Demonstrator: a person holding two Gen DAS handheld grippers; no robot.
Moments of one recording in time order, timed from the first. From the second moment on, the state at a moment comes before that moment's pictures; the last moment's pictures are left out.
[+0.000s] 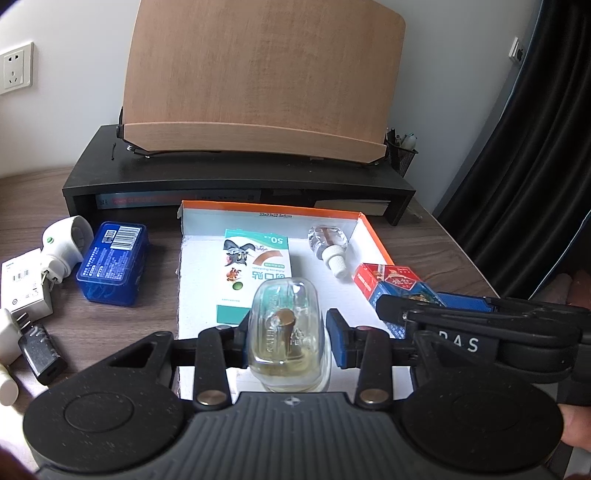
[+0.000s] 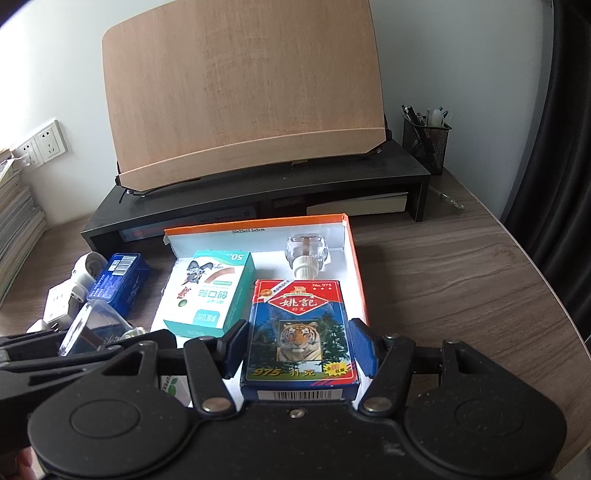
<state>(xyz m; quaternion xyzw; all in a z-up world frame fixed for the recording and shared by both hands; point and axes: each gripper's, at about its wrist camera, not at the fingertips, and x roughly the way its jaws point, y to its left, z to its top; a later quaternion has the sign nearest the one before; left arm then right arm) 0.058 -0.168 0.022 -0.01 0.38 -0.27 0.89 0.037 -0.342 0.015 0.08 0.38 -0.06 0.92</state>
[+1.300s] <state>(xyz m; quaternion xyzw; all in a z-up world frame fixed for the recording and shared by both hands) 0.063 -0.184 0.030 -0.03 0.36 -0.29 0.88 0.010 -0.374 0.047 0.08 0.31 -0.11 0.94</state>
